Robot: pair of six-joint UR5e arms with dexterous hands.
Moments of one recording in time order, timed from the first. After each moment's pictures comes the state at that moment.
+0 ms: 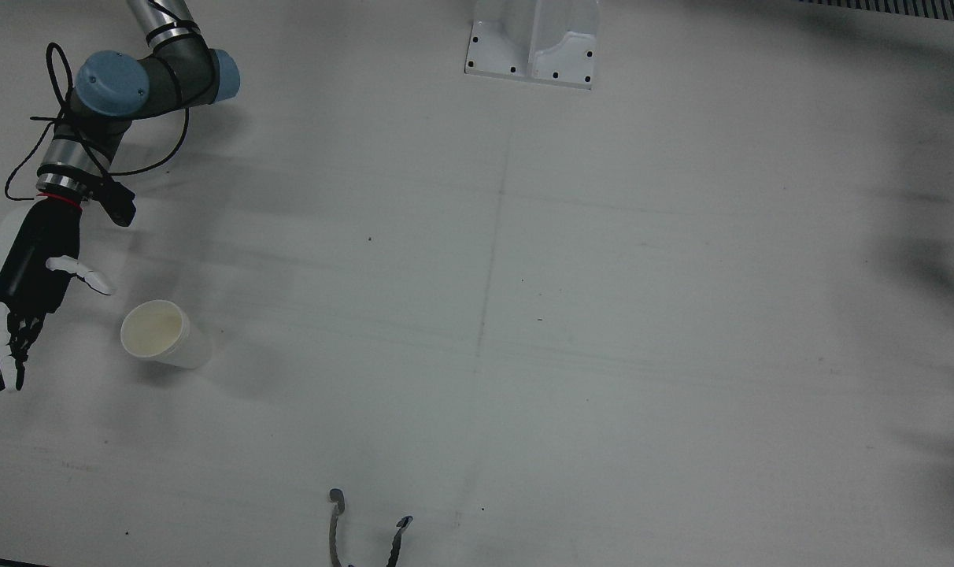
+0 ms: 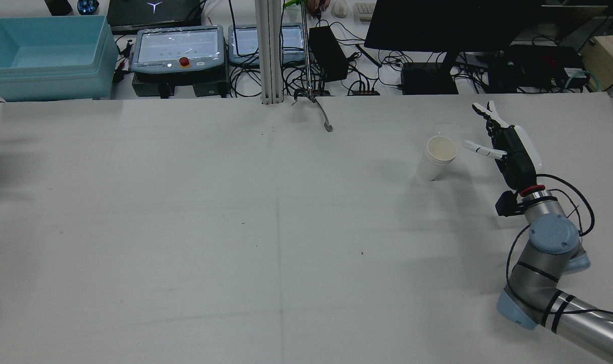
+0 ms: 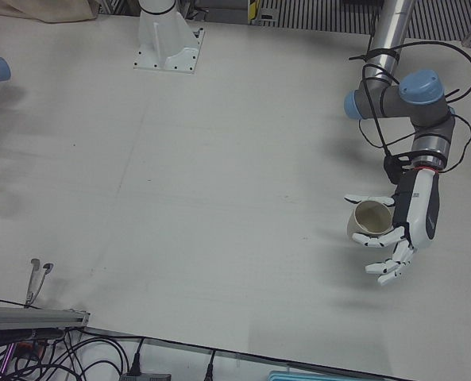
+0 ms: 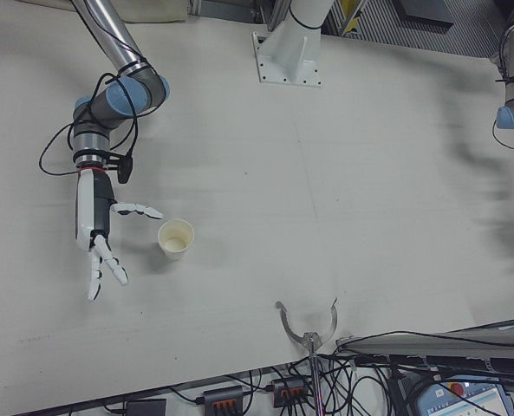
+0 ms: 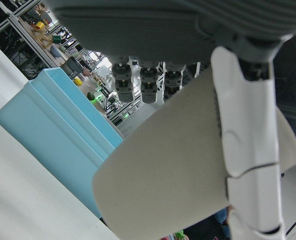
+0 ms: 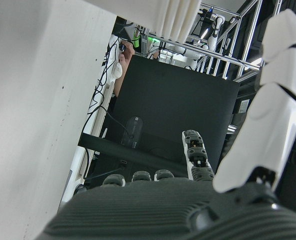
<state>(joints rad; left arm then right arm) -1.21 -1.61 -1.41 -0.34 1.40 0.75 0.77 -1.37 1.40 -3.08 -0.78 -0.32</state>
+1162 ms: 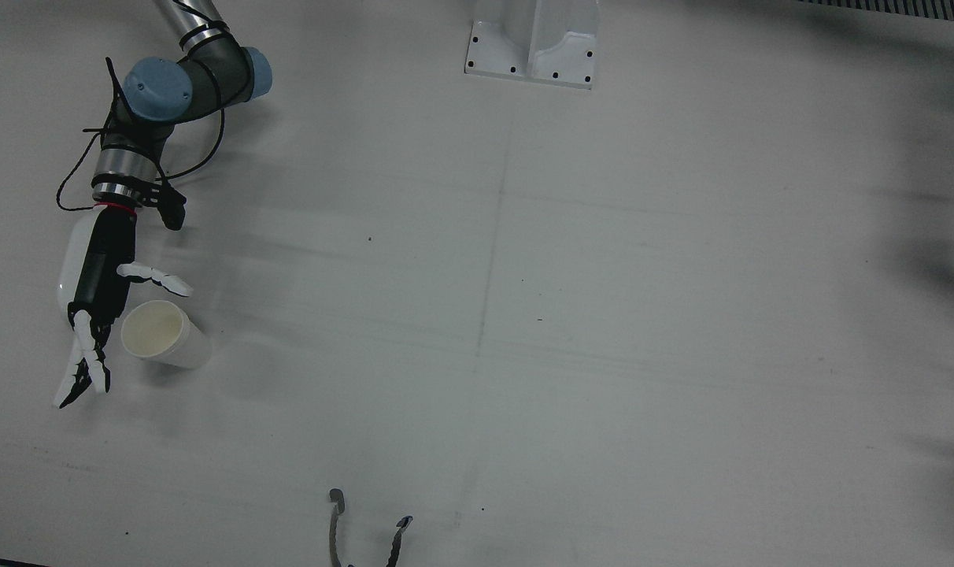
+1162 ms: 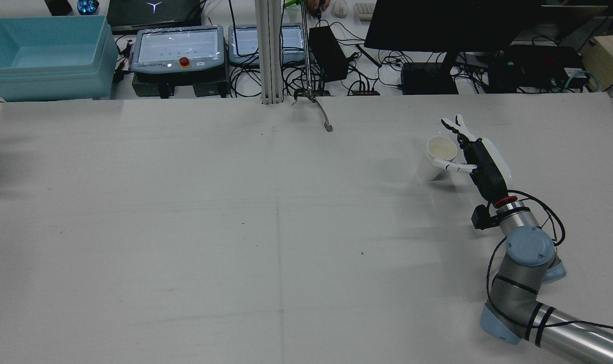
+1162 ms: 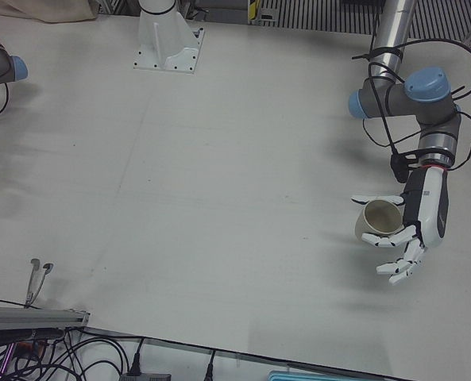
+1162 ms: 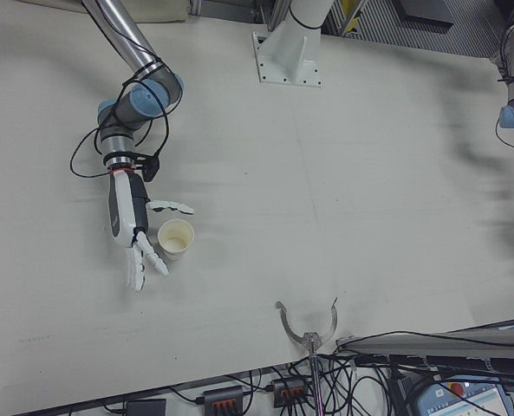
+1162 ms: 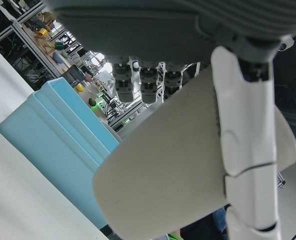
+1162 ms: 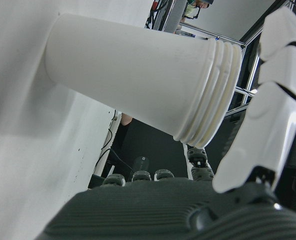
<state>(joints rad) -1.23 -1.60 -1.41 -0.34 1.40 0.74 0.69 -1.34 1.41 -3.08 -0.78 -0.39</state>
